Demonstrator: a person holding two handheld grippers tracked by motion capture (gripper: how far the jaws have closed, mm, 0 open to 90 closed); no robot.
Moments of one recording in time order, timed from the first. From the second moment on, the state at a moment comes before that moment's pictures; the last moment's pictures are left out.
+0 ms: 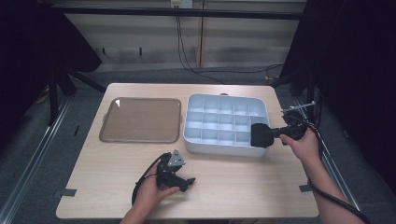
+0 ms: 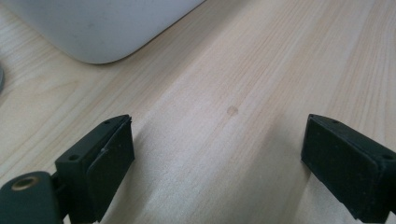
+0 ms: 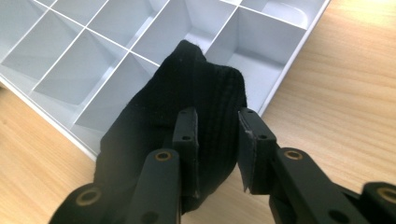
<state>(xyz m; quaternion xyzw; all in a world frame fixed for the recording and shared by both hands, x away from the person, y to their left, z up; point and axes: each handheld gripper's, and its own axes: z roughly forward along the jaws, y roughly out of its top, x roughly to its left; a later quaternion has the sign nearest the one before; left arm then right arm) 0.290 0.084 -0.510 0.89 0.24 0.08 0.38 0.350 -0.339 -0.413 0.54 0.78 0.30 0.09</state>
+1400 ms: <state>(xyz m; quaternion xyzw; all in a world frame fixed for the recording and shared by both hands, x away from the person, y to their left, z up) 0.290 0.084 -0.510 0.89 0.24 0.08 0.39 0.351 -0.333 -0.392 0.54 0.77 0.30 0.12</state>
